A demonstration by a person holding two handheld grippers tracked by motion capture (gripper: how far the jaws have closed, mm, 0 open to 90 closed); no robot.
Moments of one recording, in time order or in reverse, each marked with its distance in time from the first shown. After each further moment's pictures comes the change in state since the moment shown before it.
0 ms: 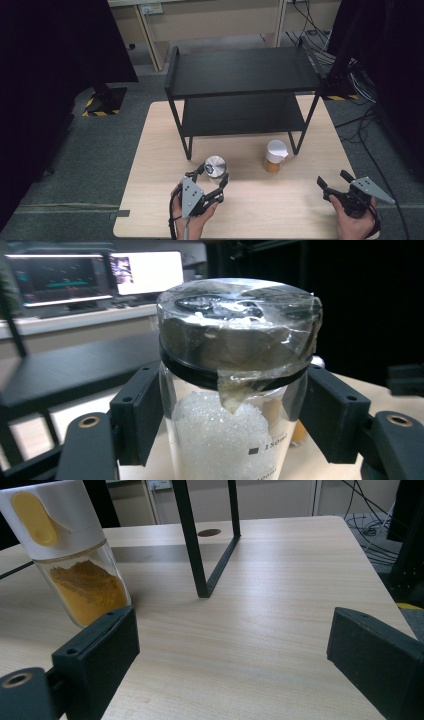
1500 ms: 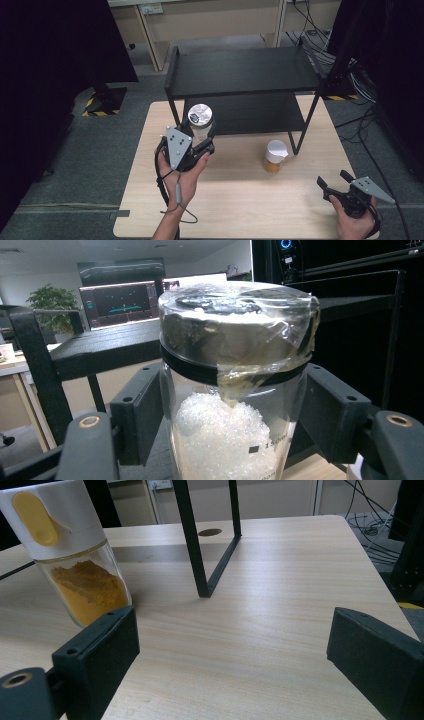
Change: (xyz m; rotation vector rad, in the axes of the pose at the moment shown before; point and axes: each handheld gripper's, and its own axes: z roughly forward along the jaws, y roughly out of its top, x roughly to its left) left arm 0.019 0.108 0.042 -0.030 0.154 0.012; right arm -0.001 0.000 0.000 0.001 0.004 0.003
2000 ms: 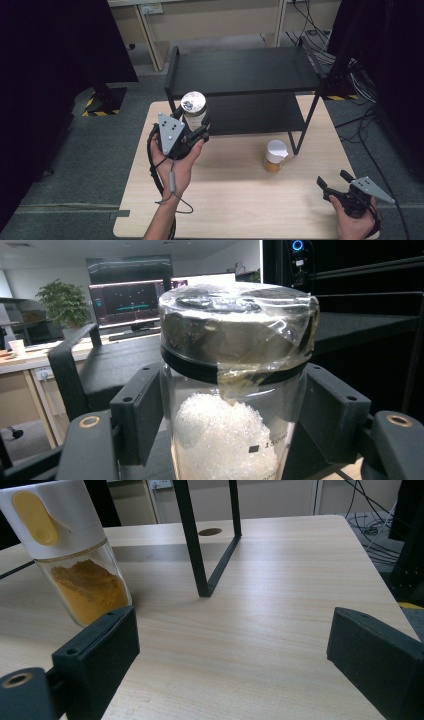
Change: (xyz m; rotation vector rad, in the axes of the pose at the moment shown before) left arm 0.013 0.030 0.007 0.014 0.029 -0.015; right arm 0.000 0.000 0.000 0.001 0.000 -0.004
